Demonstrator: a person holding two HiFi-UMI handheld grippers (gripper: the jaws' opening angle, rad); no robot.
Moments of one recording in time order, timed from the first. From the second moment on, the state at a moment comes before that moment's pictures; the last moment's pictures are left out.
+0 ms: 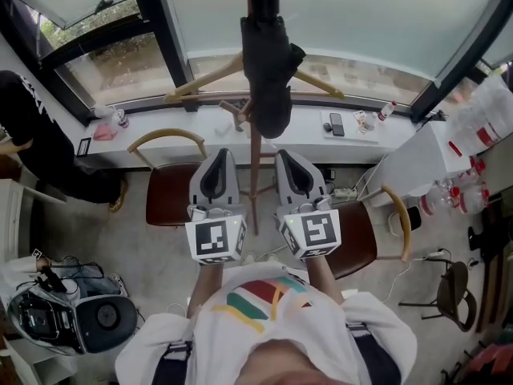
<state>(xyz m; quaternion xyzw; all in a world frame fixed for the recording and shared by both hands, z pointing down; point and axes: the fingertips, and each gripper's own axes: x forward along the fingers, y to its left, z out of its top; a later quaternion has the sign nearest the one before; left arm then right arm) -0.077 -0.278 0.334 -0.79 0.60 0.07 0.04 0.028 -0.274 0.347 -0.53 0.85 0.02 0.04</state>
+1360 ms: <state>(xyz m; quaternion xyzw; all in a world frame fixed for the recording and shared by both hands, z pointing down) -0.101 -0.265 0.342 -0.77 0.63 0.07 0.03 -0.001 -0.351 0.249 -0.43 0.90 0.01 0.04</state>
